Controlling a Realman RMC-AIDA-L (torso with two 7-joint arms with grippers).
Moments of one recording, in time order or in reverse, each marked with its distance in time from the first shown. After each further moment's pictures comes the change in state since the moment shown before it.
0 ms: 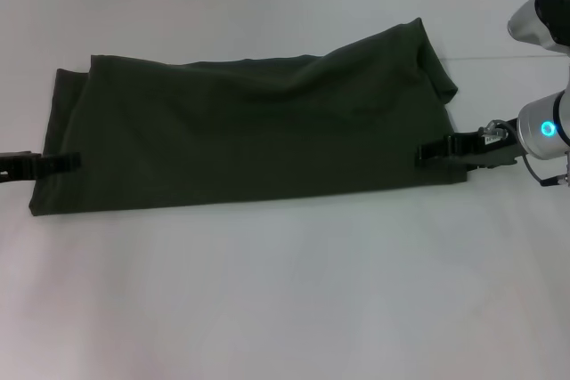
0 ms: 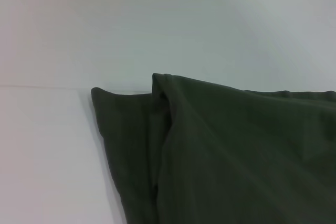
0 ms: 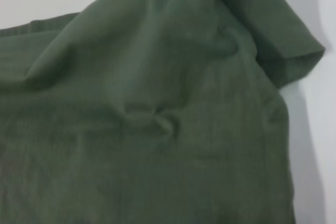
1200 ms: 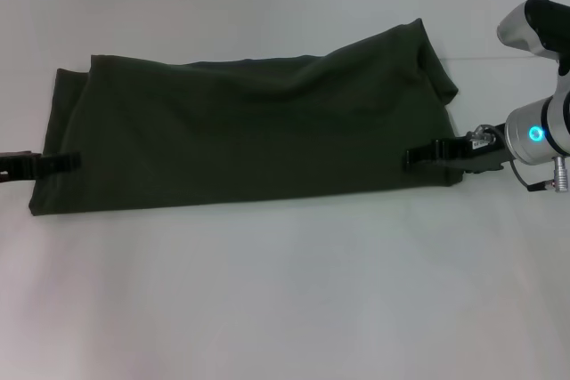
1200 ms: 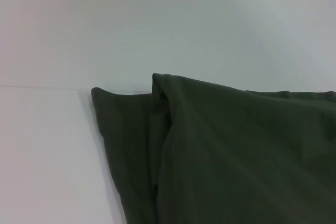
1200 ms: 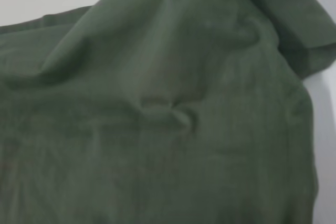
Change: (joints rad) left arm 0.000 0.000 0.000 0.000 0.000 0.000 0.000; right arm 0.009 0.011 0.007 0.026 0.026 0.008 -0.009
